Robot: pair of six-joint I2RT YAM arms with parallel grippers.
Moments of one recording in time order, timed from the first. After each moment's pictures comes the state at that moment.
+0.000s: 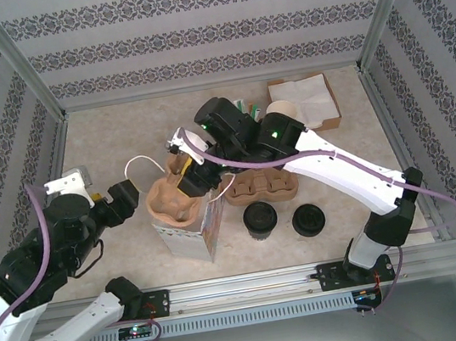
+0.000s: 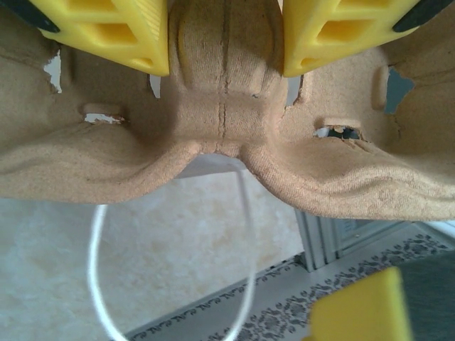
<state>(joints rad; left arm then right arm) -0.68 0.67 1.27 -1.15 -0.43 -0.71 0.97 1.63 1.87 -0.98 -0.41 0.01</state>
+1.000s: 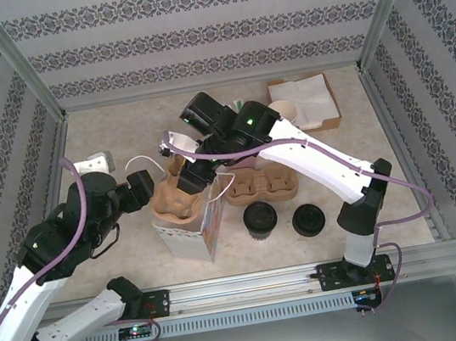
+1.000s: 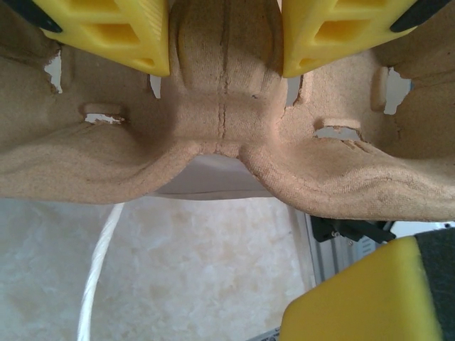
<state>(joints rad) -0.68 0.82 1.27 -1.09 -0.42 -0.67 0.93 1.81 2.07 -1.19 -0.44 -0.16</state>
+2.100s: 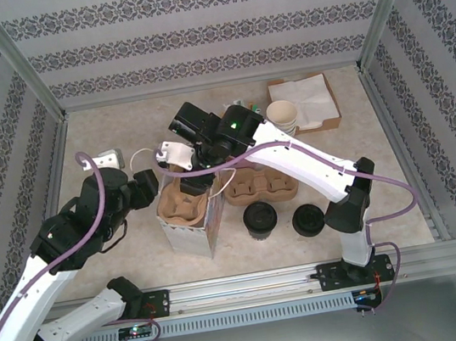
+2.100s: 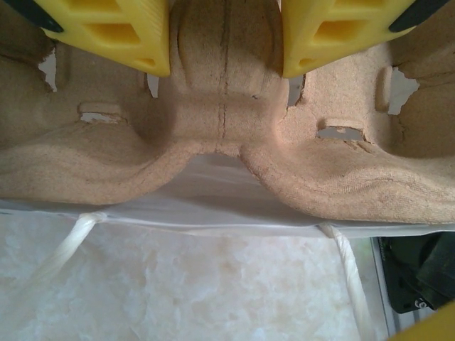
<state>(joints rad) -0.68 0.84 1.20 -1.03 -0.42 -0.65 0.96 1.90 2.15 -1.30 -0.24 -0.27</state>
